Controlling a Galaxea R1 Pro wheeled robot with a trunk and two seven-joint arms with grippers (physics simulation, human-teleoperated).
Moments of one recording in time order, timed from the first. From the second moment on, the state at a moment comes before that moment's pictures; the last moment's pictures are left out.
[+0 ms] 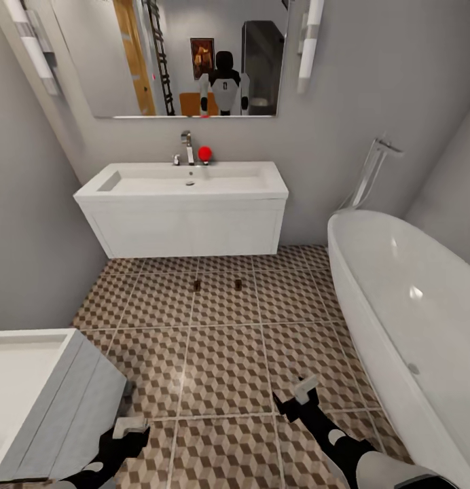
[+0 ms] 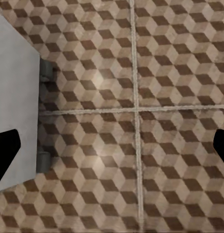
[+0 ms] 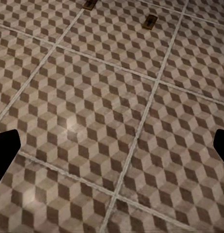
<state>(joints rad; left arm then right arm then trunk) -0.61 0.09 -0.31 0.07 0.31 -0.40 -0.02 -0.68 0.01 0.23 -0.02 0.15 -0.59 0.09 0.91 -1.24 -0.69</state>
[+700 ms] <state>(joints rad) -0.41 0.15 -0.31 0.07 0.31 -0.57 -0.02 -0.55 0.02 0.22 -0.02 0.12 -0.62 -0.03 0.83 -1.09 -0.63</state>
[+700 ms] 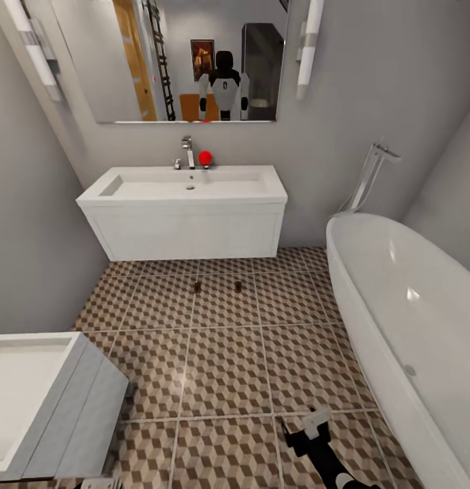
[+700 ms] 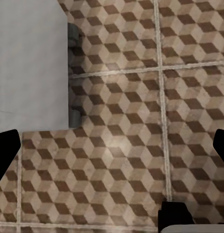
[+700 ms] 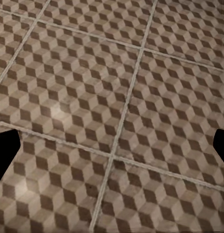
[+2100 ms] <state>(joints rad) -0.41 0.15 -0.31 0.07 0.31 -0.57 -0.02 -0.54 0.05 0.21 -0.02 0.11 -0.62 -0.10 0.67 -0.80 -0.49</state>
